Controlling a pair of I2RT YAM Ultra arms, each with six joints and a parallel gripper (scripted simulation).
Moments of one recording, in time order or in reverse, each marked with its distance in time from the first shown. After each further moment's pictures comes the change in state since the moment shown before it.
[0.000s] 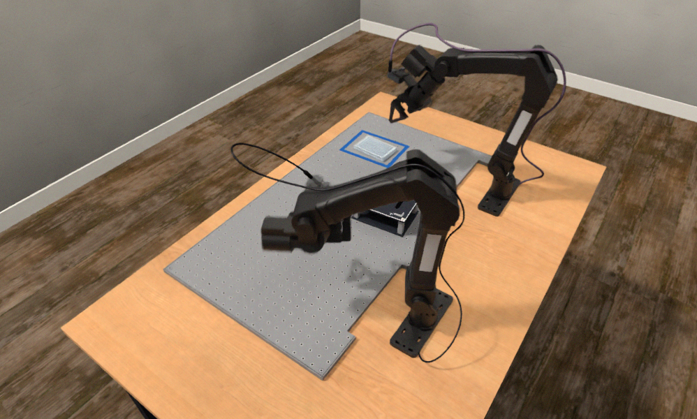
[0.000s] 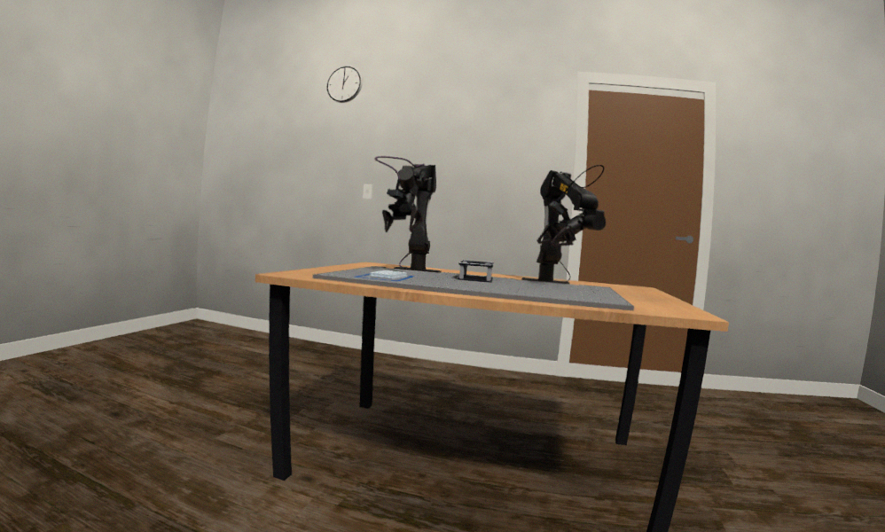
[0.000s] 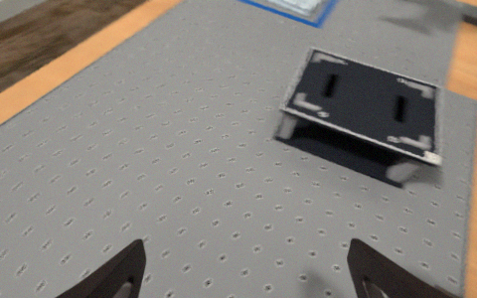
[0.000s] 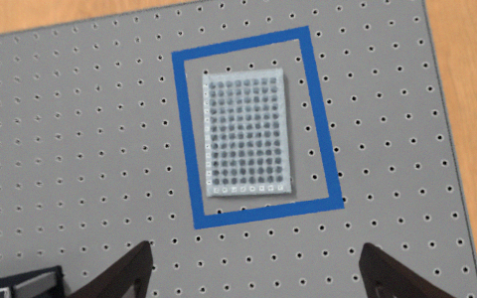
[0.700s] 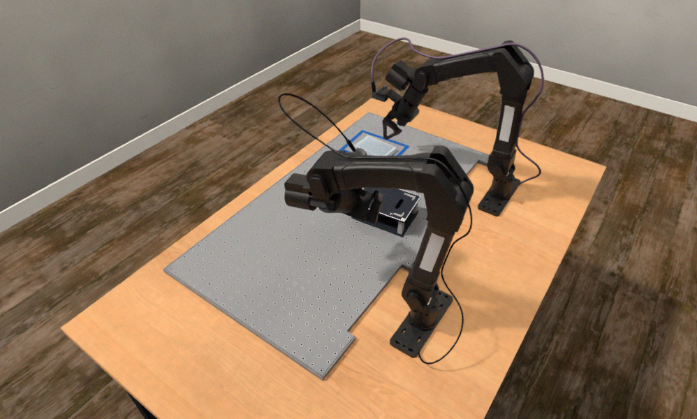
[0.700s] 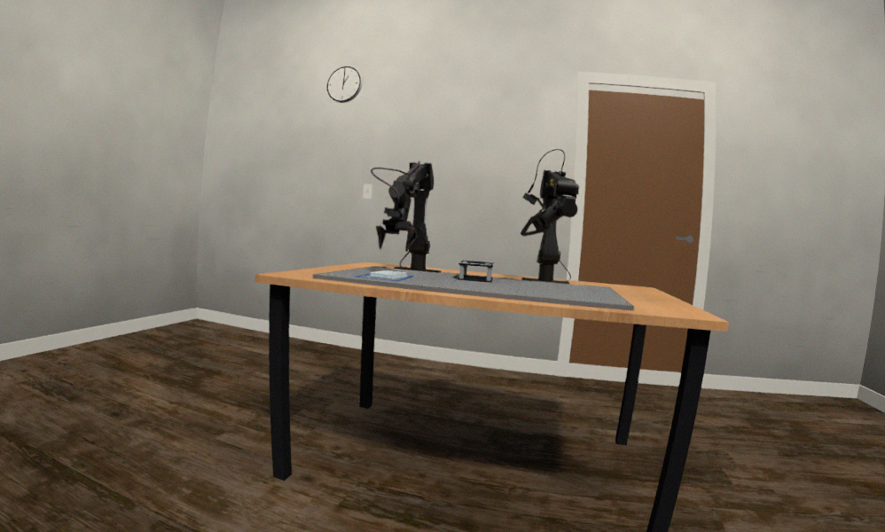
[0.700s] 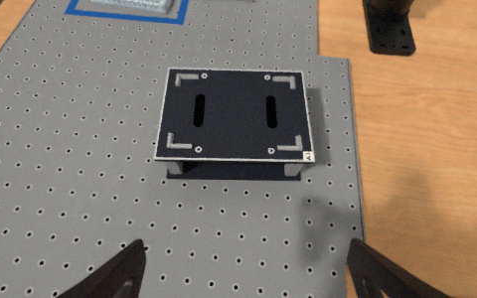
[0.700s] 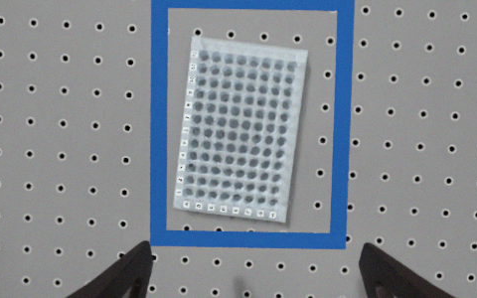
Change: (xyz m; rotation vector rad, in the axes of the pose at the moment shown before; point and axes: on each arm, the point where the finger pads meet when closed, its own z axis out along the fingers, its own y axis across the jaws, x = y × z) left arm -0.042 -0.085 0.028 0.311 0.127 0.254; right arm 0.012 -0.007 0.067 0.001 0.148 -0.194
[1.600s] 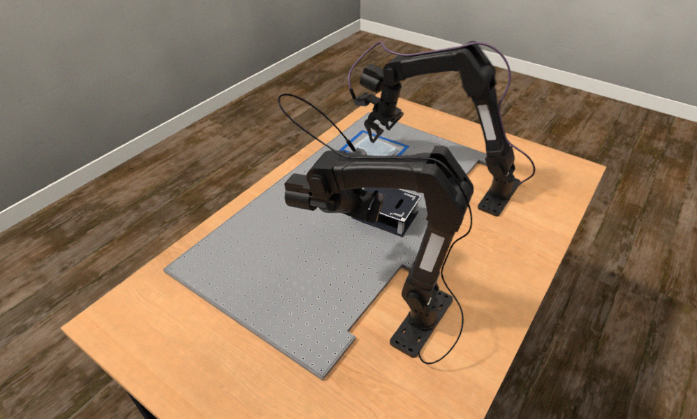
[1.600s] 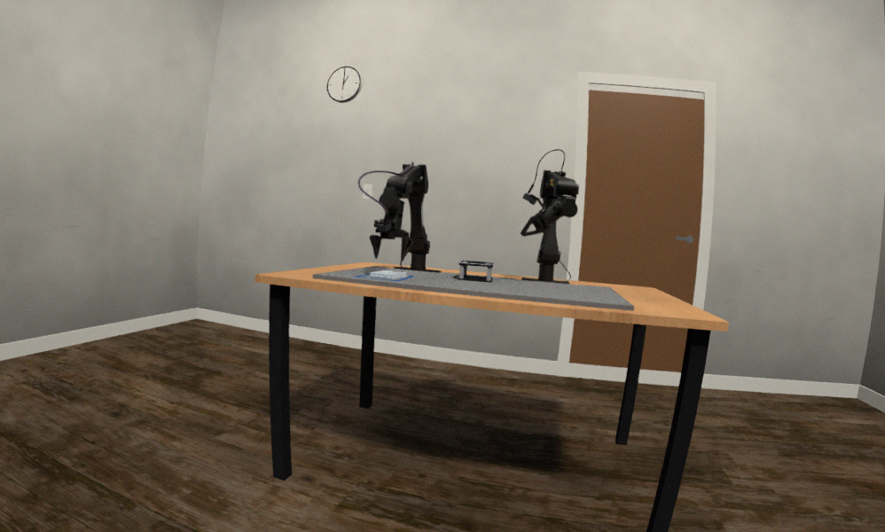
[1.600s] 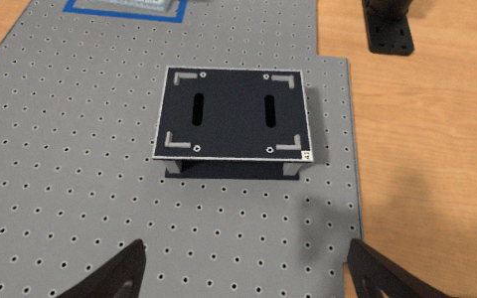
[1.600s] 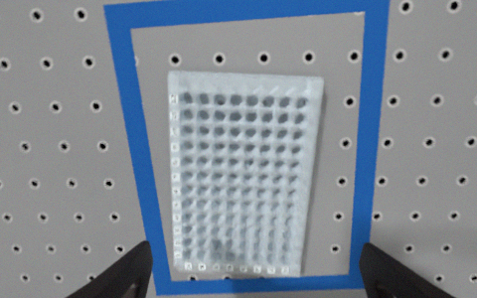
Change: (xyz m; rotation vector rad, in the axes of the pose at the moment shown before) left arm 0.000 -0.001 0.000 0.003 0.003 -0.005; right arm -0.030 0.001 0.047 0.005 0.245 0.082
